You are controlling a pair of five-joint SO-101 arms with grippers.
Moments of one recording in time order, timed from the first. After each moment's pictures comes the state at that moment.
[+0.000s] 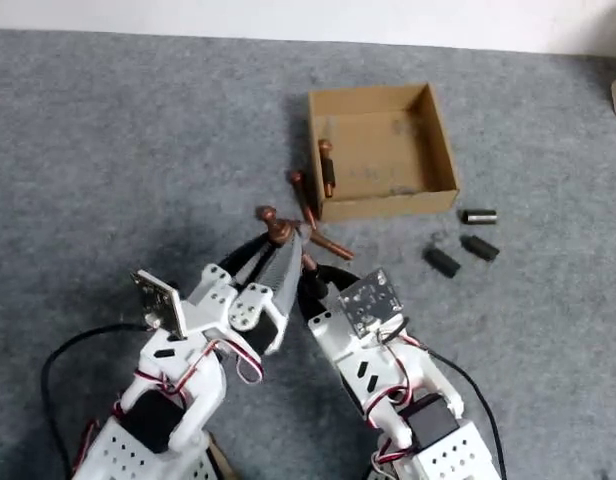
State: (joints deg) left arm 32.0 -104.3 96.0 18.1 25.9; right arm -34.2 -101.6 96.0 31.2 8.2
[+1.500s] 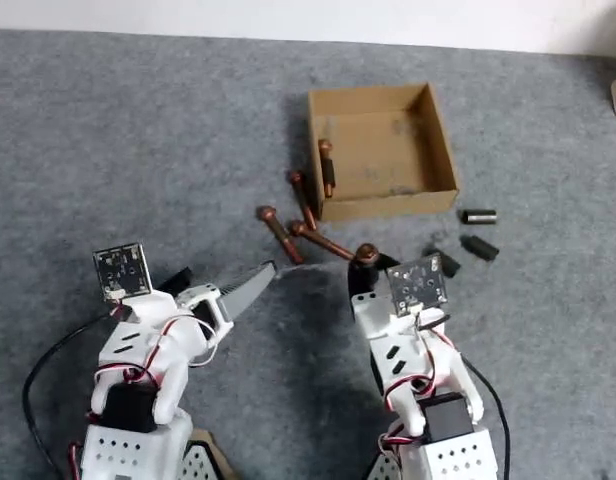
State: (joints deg) left arm 1.7 -103.5 96.0 49.8 25.7; right arm -17.8 -103.8 95.2 35.7 7.4
